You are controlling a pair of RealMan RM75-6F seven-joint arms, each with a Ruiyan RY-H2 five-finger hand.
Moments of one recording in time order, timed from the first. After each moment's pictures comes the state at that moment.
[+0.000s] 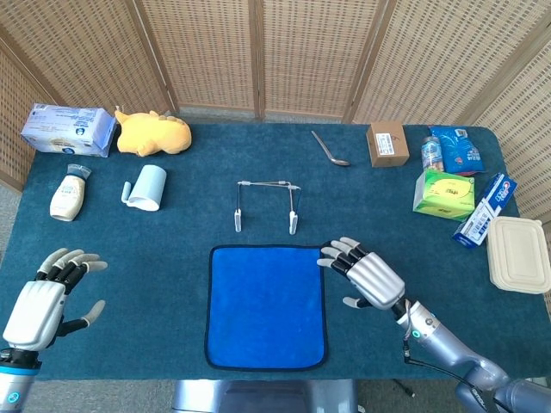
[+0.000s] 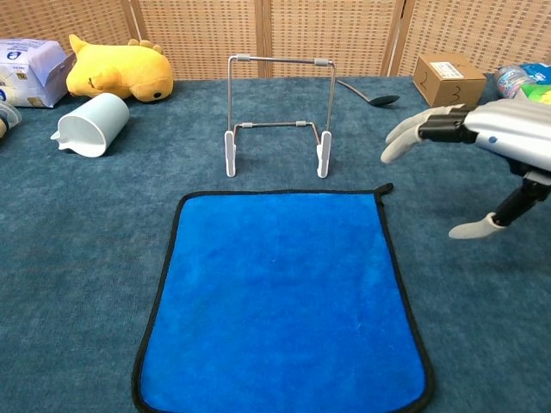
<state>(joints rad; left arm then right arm) -0.08 -1.04 -0.01 -2.01 1.60 1.47 0.15 0.53 -1.43 0.03 -1.33 -1.84 1.19 0.15</state>
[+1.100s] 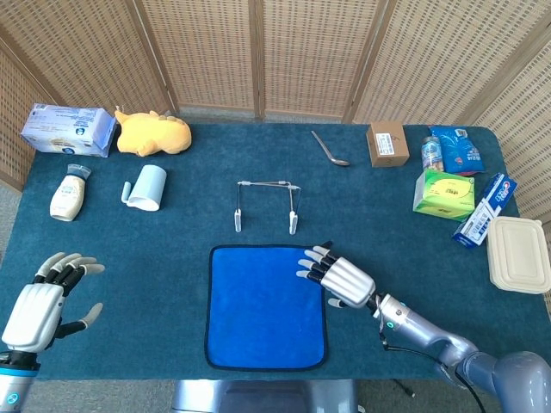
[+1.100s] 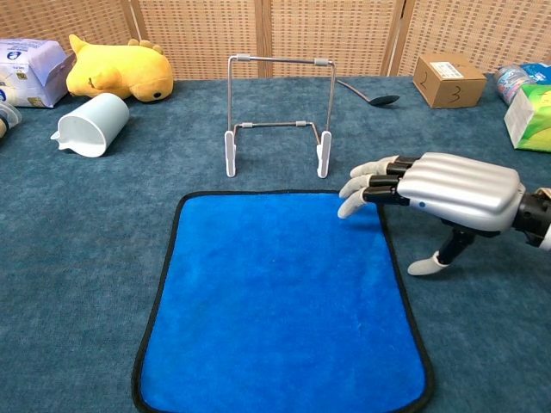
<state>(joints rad) -0.08 -1.04 0.01 -1.99 1.58 1.47 0.14 0.66 -1.70 -0.09 -0.86 -1.92 1.26 0.24</state>
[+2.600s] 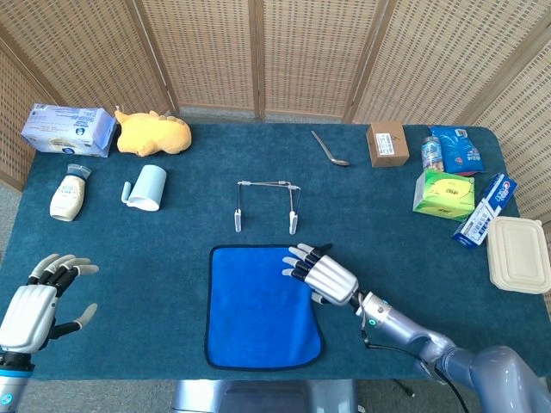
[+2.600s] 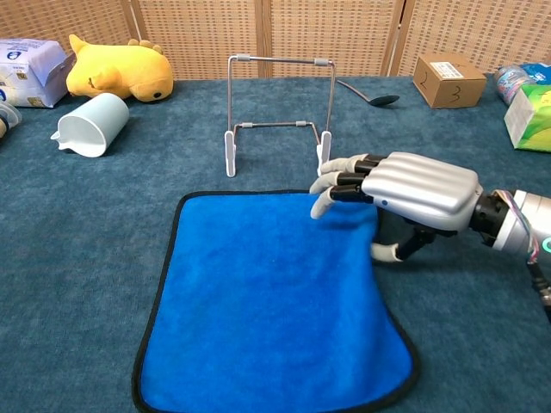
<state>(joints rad) -0.07 -1.04 0.01 -1.95 1.58 1.48 0.08 0.71 -1.79 -0.10 -0.83 -1.84 1.26 0.21</state>
